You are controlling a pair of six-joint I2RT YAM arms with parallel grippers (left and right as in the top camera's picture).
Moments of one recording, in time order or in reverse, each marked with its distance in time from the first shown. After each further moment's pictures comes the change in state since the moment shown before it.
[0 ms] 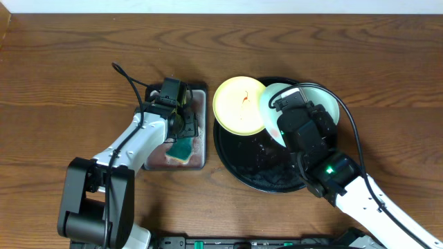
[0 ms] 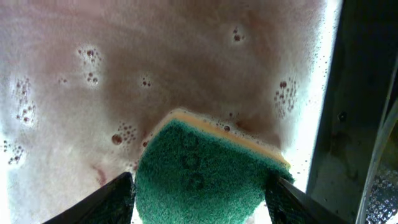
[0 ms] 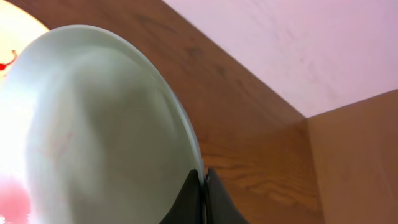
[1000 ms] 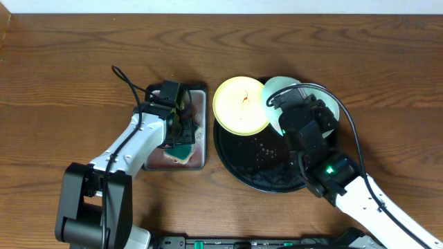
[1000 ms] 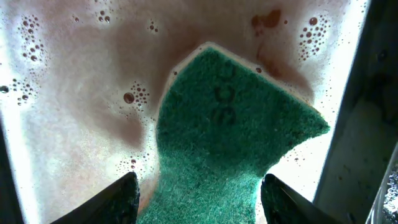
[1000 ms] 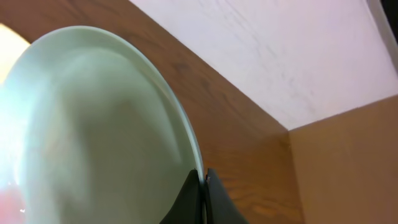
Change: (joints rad) left arm 0.000 -0.027 0.010 -0.146 -0.003 0.000; right arm 0.002 0.000 0.000 0.092 0.034 -0.122
